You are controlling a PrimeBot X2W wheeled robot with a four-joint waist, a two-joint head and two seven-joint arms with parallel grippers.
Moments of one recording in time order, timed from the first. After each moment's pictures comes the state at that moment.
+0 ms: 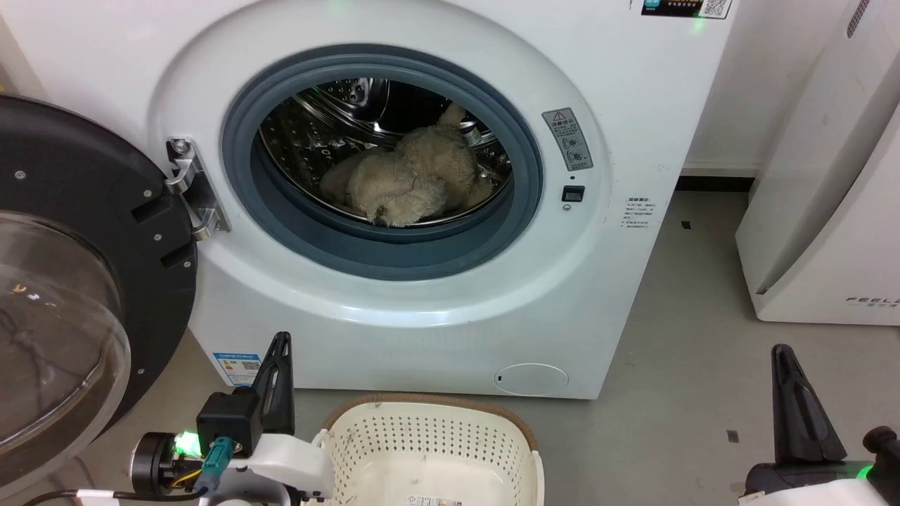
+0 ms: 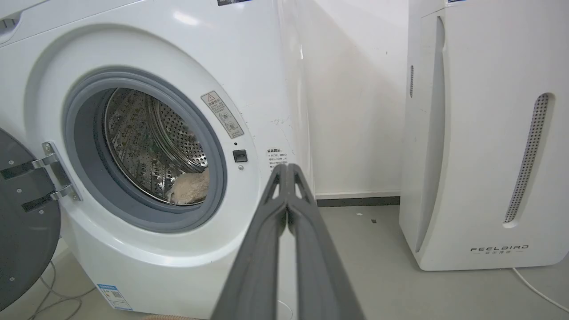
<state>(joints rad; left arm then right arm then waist) -0.09 0.07 -0.06 0.21 -0.05 0.05 -0.24 0.10 -0.05 -0.09 -0.07 0.20 0.13 -0.24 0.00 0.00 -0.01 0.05</state>
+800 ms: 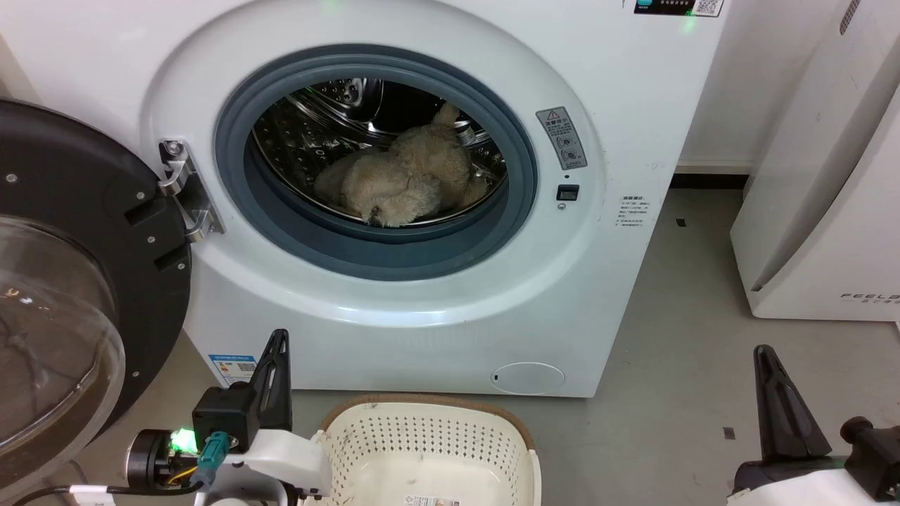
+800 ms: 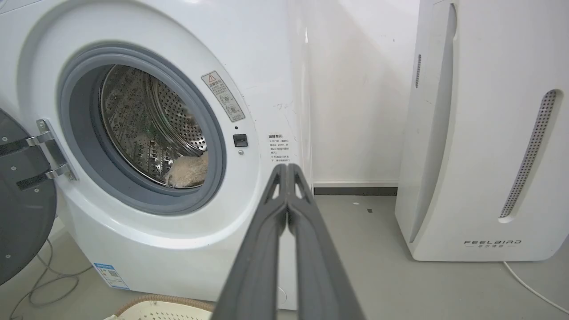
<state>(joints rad) -0.08 0.07 -0.05 0.17 -0.04 0.04 -0.19 0.08 -0.05 -0.07 -0.05 0.16 0.13 -0.19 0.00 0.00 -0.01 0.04</state>
